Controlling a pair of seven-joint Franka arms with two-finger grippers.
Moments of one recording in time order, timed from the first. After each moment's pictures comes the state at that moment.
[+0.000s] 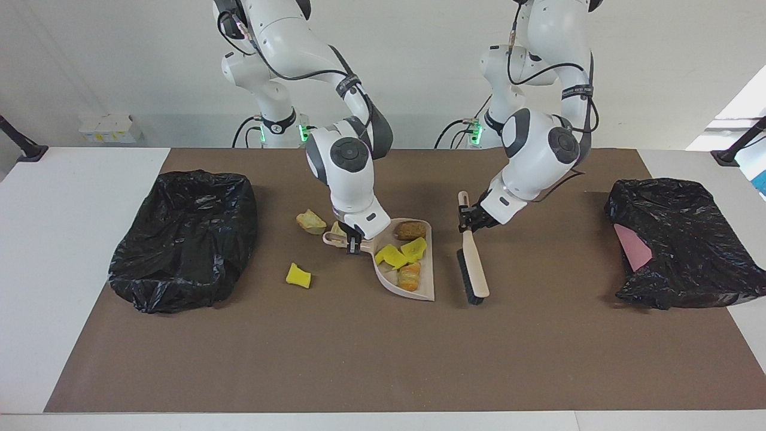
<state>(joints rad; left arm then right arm) -0.27 0.14 -0.09 -1.98 -0.28 2.08 -0.27 0.46 0.42 0.00 -1.69 -0.01 2.06 -1.04</state>
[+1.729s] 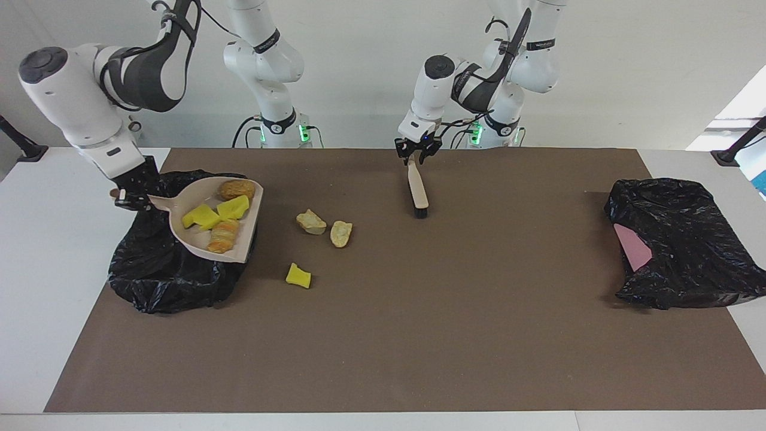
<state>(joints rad) -0.76 -0.21 -0.11 -2.52 -0.21 2.34 -0.85 -0.30 0.04 -0.02 -1.84 -0.01 1.91 -1.91</state>
